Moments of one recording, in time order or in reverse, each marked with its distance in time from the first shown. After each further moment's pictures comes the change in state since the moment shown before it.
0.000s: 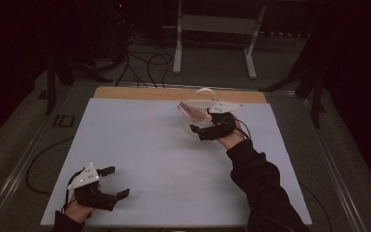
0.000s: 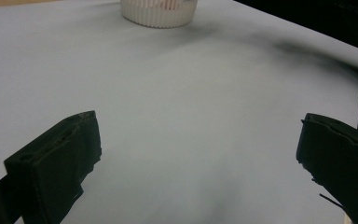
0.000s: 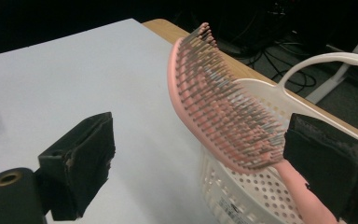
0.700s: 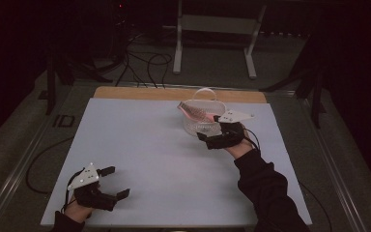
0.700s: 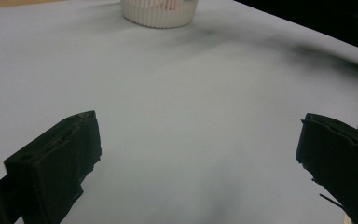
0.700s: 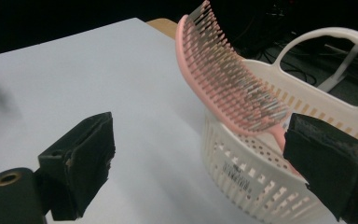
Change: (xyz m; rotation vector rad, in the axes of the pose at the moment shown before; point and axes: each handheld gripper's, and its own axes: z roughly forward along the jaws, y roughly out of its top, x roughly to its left) left arm 0.000 0.000 0.000 -0.003 0.001 0.003; right arm 0.006 -0.023 -0.026 -0.023 0.002 0.023
